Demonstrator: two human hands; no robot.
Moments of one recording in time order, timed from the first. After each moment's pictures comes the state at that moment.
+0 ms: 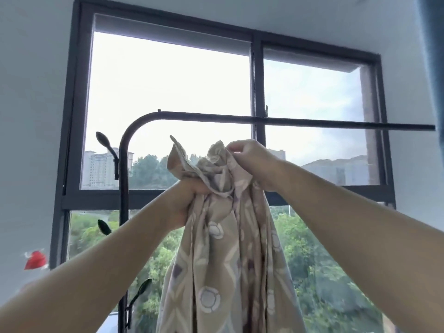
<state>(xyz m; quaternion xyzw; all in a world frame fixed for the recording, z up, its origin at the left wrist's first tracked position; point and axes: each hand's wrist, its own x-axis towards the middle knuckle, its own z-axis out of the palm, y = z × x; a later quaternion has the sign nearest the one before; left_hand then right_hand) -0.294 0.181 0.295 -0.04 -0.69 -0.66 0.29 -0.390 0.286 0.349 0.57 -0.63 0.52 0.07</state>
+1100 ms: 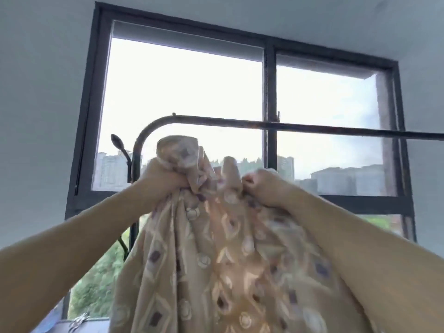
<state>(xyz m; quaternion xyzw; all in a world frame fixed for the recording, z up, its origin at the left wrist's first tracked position) -0.256 0.123 0.323 0.08 -0.69 -0.48 0.53 -0.420 0.269 0.340 0.53 -0.73 0.36 0.26</state>
